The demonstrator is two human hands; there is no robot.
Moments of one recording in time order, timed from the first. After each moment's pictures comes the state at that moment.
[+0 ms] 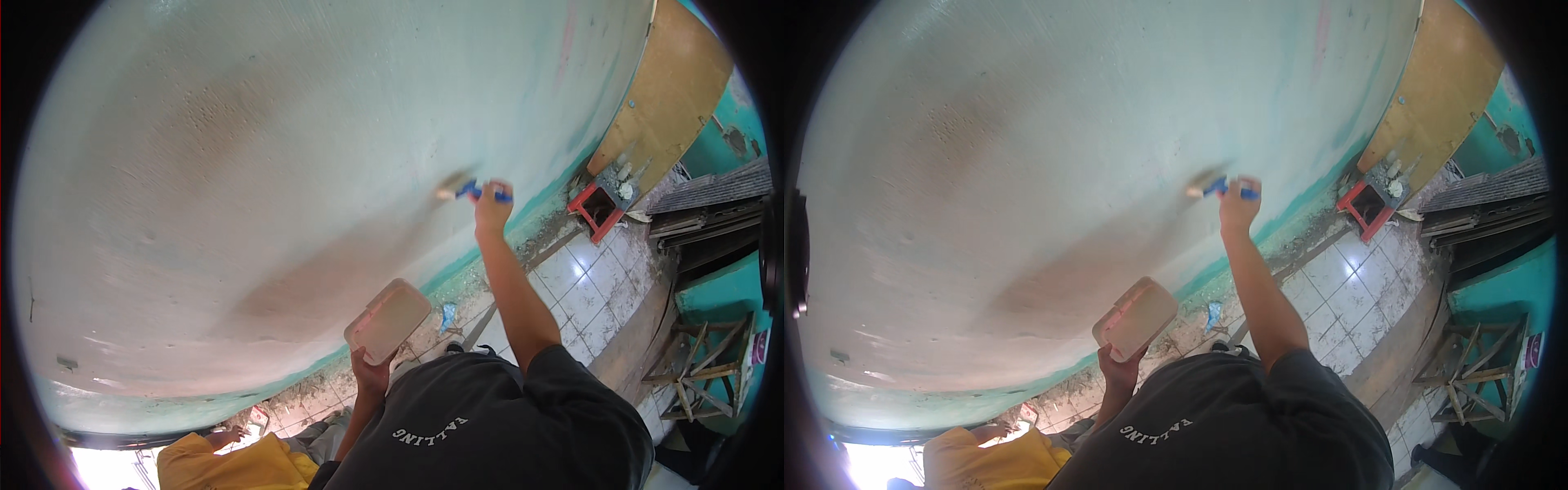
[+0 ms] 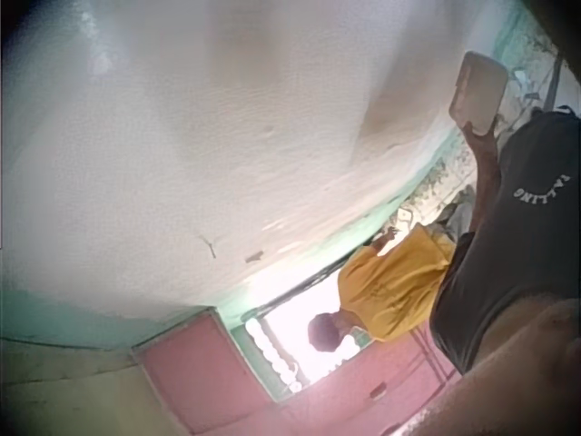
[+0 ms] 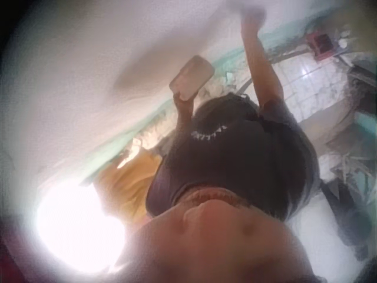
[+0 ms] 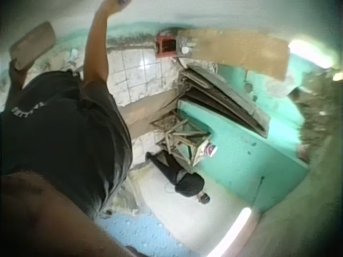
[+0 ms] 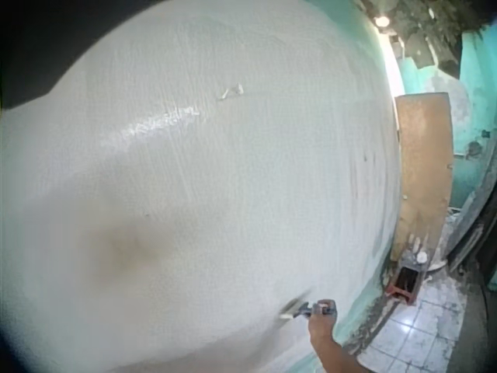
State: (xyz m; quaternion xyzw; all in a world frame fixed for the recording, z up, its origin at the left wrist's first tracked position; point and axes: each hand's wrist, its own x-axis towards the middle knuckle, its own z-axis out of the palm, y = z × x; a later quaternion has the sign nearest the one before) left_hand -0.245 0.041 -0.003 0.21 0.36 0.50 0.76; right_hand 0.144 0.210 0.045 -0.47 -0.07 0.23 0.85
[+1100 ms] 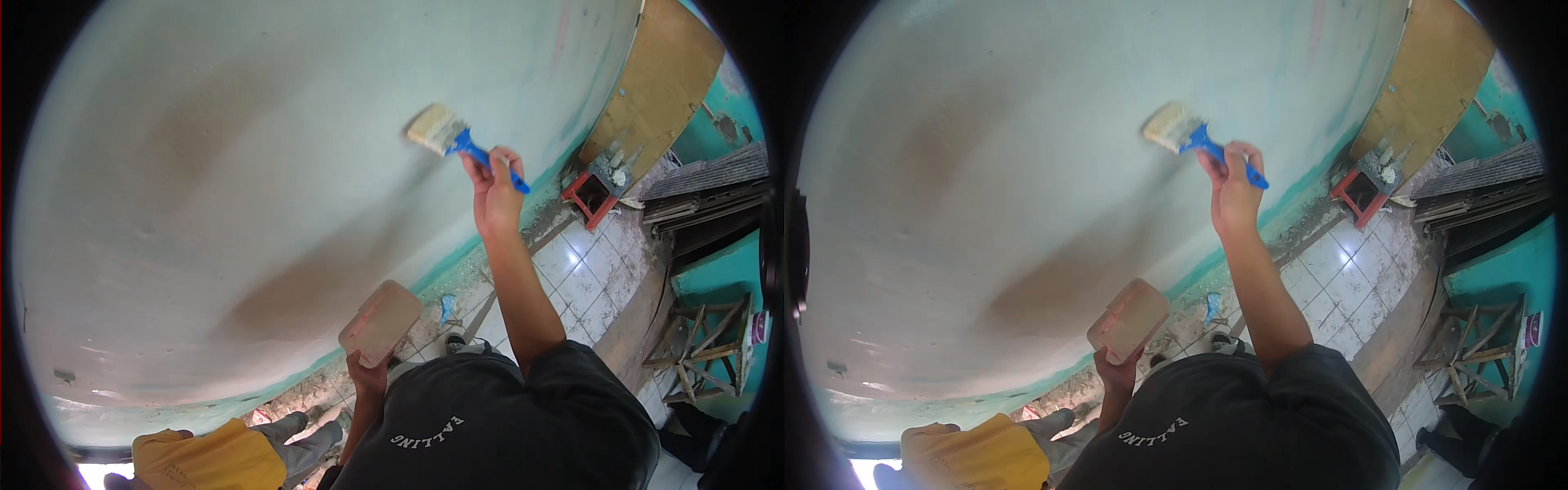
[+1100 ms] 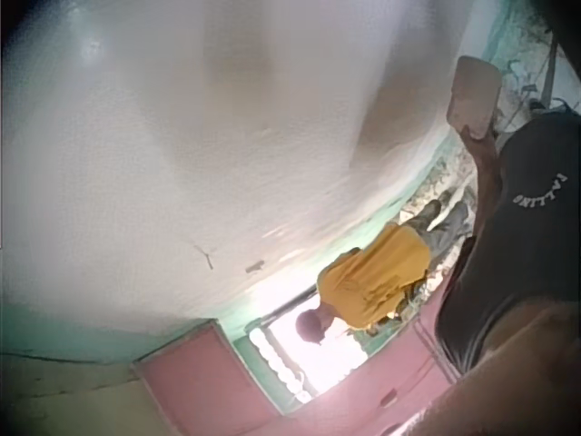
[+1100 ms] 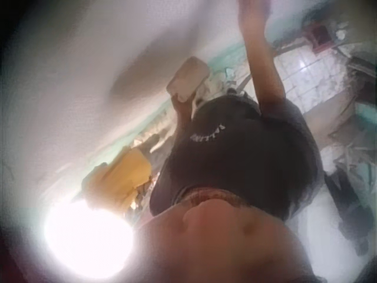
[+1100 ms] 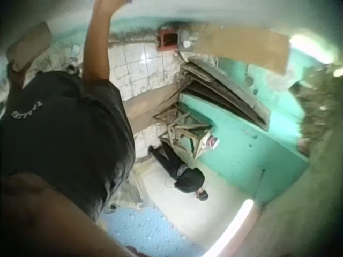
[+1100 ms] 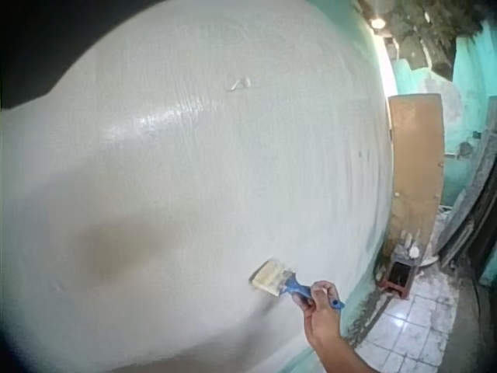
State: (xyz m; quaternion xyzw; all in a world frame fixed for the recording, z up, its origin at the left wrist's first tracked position) left_hand -0.278 0.032 0.005 0.20 0.40 0.50 0.74; right_hand 0.082 0.158 0.177 -0.25 -0.13 0.31 0.91
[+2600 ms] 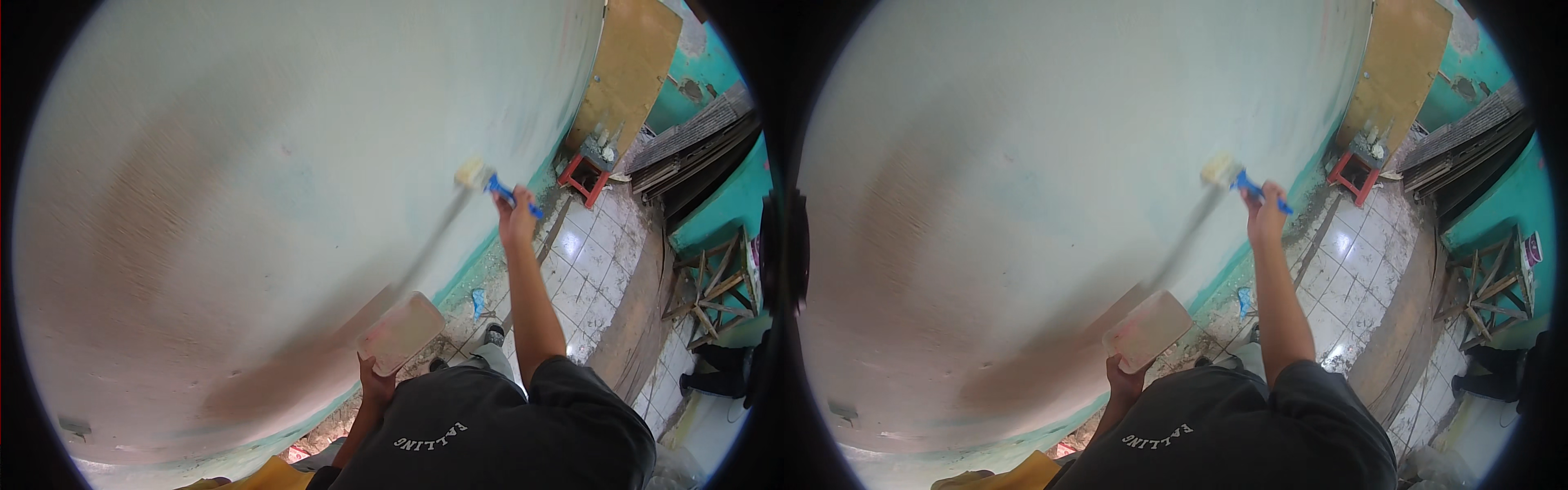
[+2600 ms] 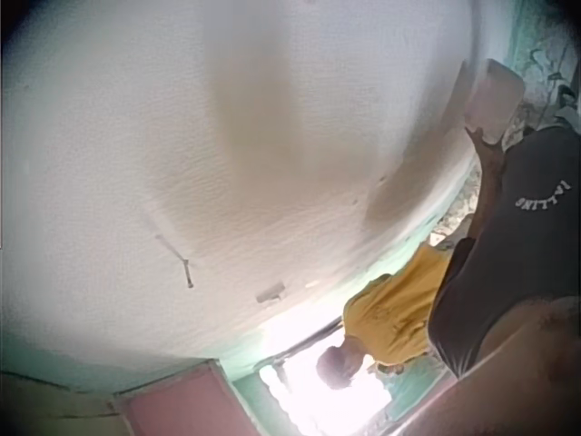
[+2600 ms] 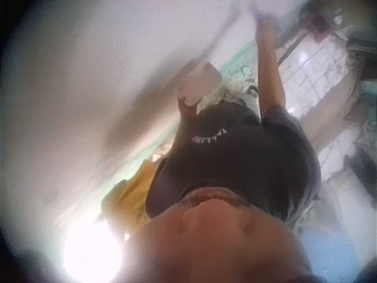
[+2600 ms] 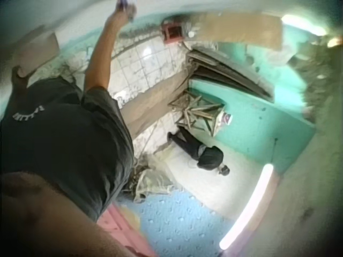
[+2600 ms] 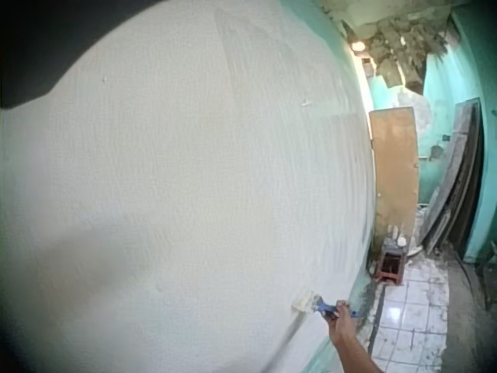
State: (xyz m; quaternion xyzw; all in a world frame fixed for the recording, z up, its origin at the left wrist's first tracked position) left_hand -0.518 0.128 -0.023 0.22 0.31 0.40 0.83; right_hand -0.064 0.178 0.065 -0.30 -0.06 0.20 0.93
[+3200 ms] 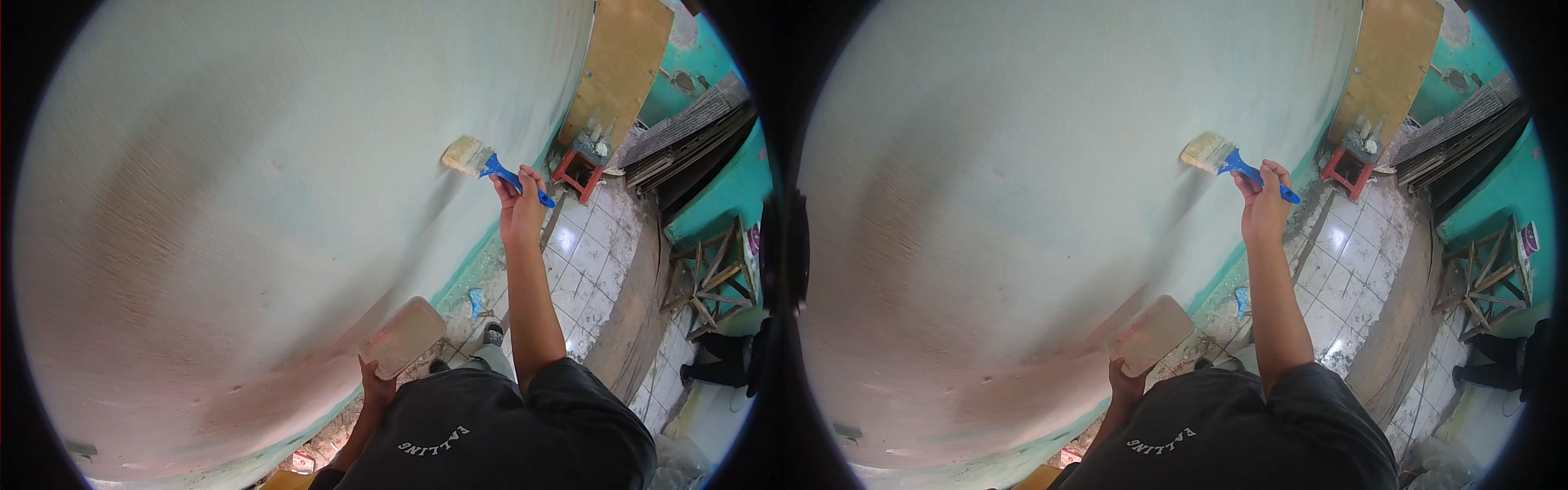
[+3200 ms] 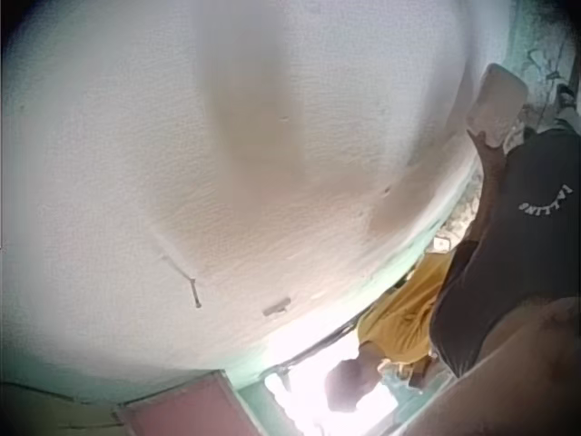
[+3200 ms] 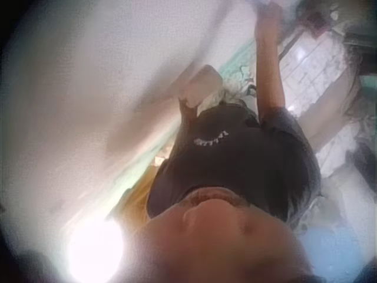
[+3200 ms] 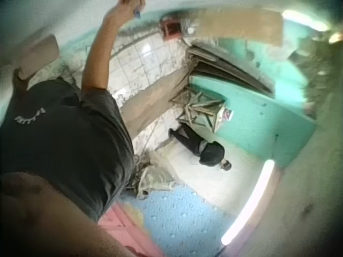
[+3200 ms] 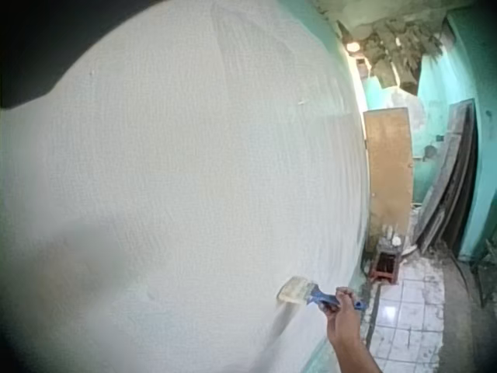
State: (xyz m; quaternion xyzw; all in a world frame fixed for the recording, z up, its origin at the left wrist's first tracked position) left_hand -0.518 0.137 -0.031 0.22 0.30 0.38 0.85; right_hand -0.102 0.169 0.175 -0.33 -0.06 0.16 0.93
